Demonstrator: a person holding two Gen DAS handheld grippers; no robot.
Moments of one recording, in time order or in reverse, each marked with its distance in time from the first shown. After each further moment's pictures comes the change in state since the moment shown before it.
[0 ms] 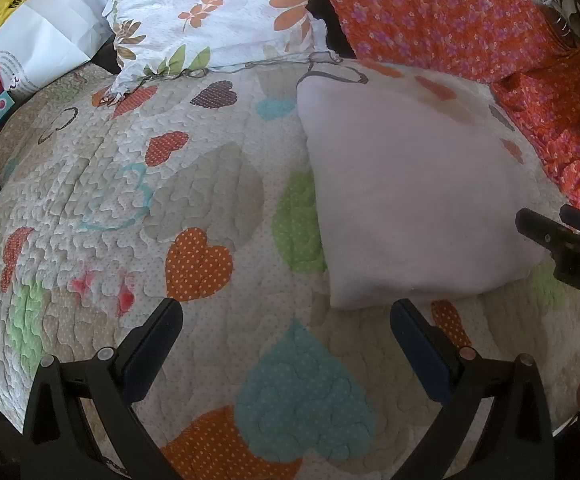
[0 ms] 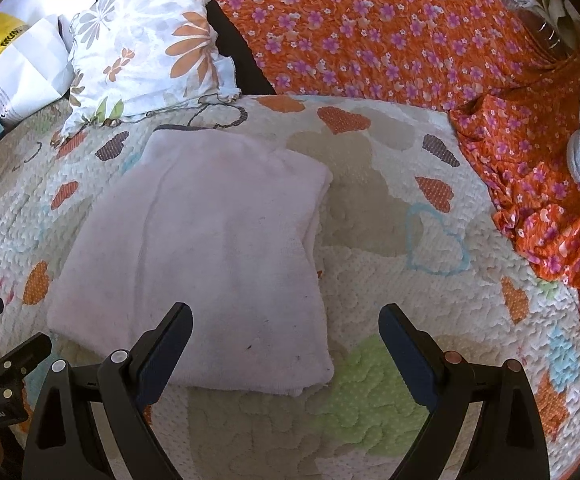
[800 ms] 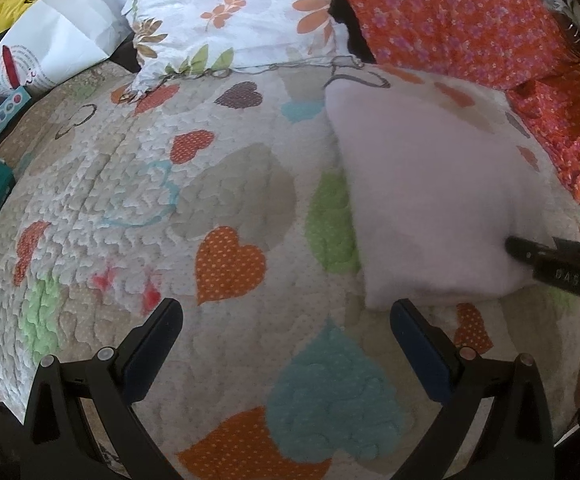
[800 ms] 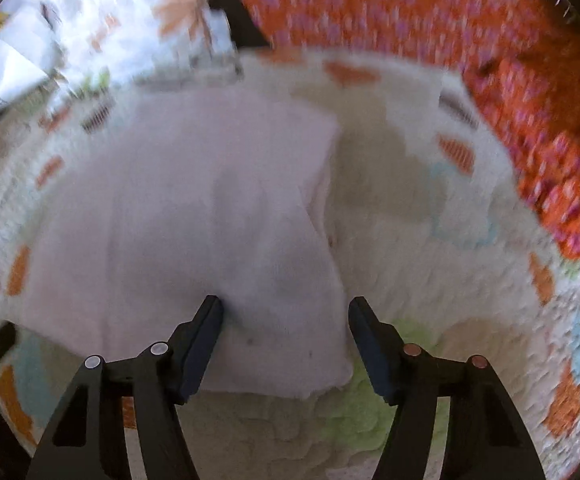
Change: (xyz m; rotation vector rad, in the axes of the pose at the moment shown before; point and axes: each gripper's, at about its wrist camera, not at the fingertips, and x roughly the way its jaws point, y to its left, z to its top) left arm -0.002 0.015 -0.002 -0.034 -0.016 0.059; right arm 0.049 0.000 -0.006 0.039 0.177 0.029
